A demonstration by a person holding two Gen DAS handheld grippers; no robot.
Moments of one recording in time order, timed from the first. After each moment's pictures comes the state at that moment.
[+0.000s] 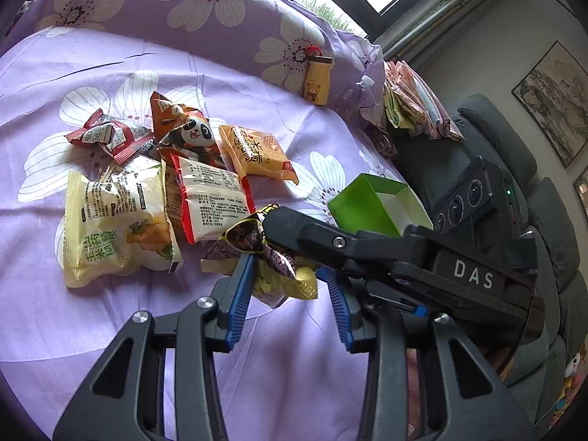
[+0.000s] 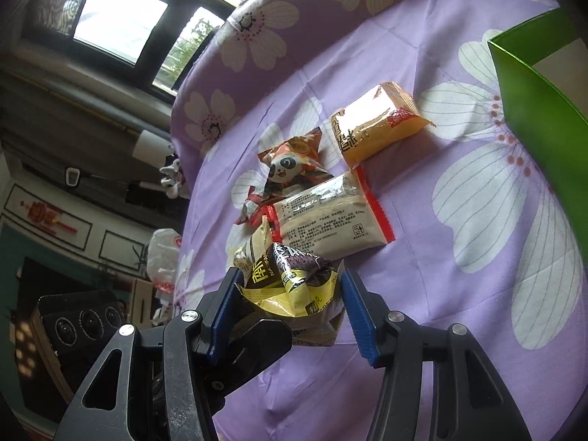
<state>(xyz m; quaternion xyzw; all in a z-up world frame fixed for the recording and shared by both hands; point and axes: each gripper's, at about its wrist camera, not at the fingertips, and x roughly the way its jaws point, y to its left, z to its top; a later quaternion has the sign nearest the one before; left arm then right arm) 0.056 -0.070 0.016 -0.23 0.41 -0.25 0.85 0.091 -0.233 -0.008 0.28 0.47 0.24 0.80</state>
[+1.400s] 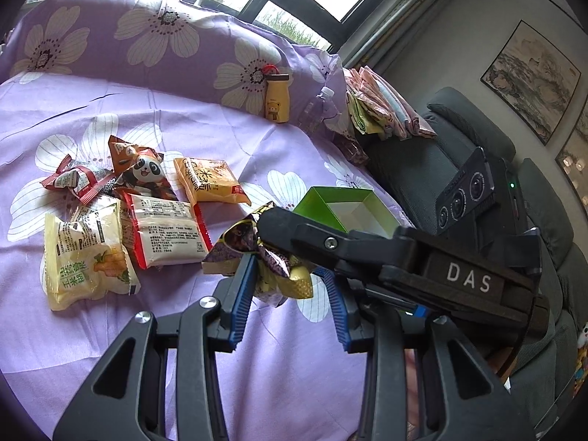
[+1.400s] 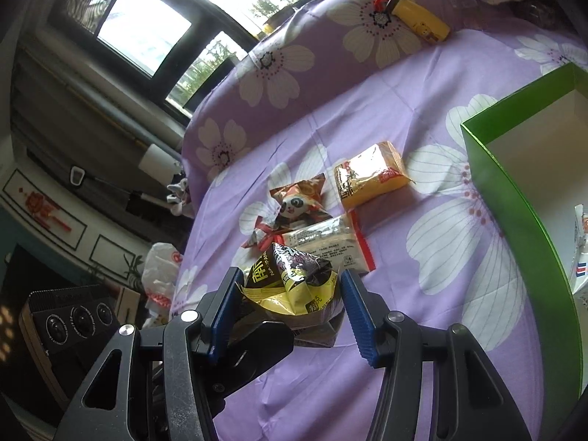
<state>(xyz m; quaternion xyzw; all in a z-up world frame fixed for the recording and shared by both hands) 0.042 -0.099 0.045 -0.20 0.36 -0.28 0.87 0.073 -0.248 0.029 0.25 0.41 0.23 0.85</state>
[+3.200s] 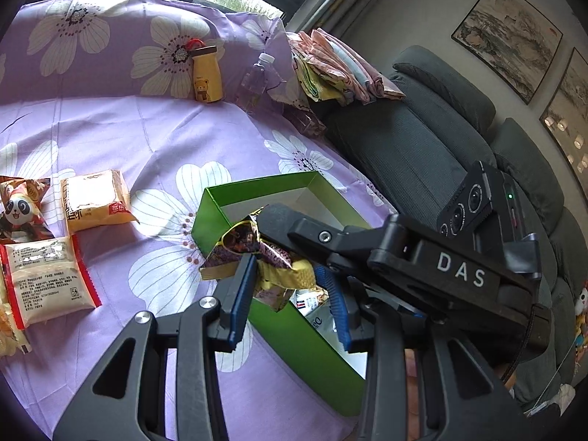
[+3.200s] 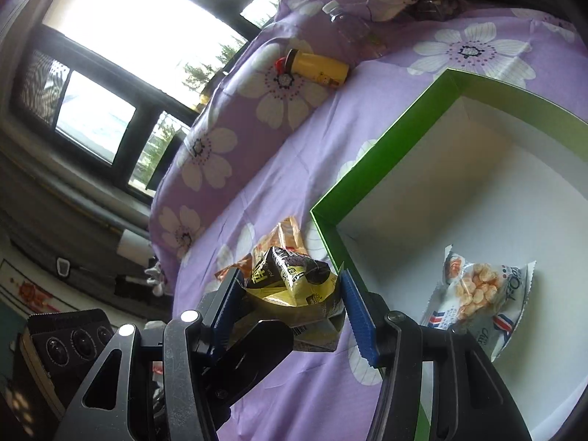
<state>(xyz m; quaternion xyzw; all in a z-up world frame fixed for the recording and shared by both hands) 0.084 -0.212 0.060 -0.15 0.38 -0.36 0.84 0.064 -0.365 0.034 0.36 0.36 0.12 0.85</state>
